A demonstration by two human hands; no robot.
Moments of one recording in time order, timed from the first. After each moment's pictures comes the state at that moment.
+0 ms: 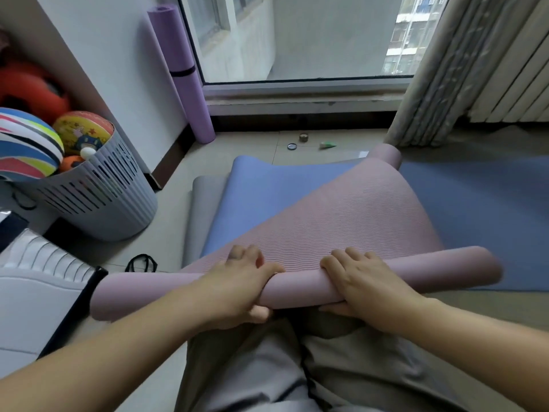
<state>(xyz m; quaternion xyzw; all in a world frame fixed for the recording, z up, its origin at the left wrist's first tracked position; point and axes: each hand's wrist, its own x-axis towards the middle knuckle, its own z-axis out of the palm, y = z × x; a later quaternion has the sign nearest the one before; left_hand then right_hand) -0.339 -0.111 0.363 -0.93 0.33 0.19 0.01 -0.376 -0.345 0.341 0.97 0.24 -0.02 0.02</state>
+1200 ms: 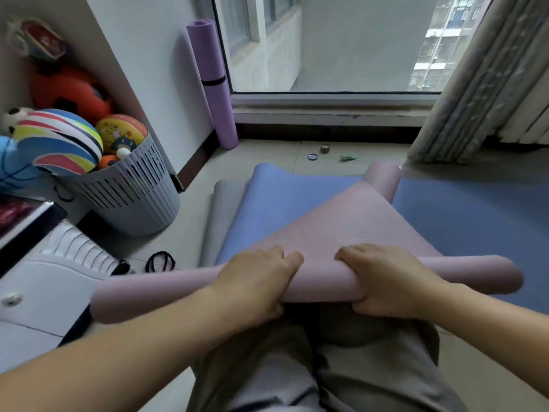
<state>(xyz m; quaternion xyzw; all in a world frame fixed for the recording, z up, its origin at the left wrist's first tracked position) -0.347 -0.122 0.402 -0.95 0.29 0.06 0.05 -0.350 -0.345 0.382 0.96 0.25 -0.05 -0.07</state>
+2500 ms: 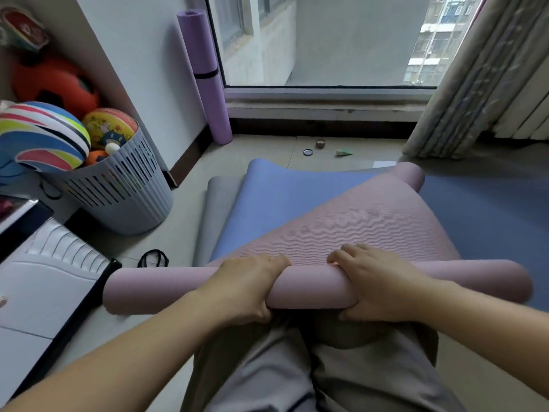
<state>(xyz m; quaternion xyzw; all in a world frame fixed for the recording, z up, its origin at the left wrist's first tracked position) -0.333 -0.107 0.371 -0.95 0.27 0.17 -0.05 -0.346 -0.342 0.373 0.96 0.24 -0.14 0.00</state>
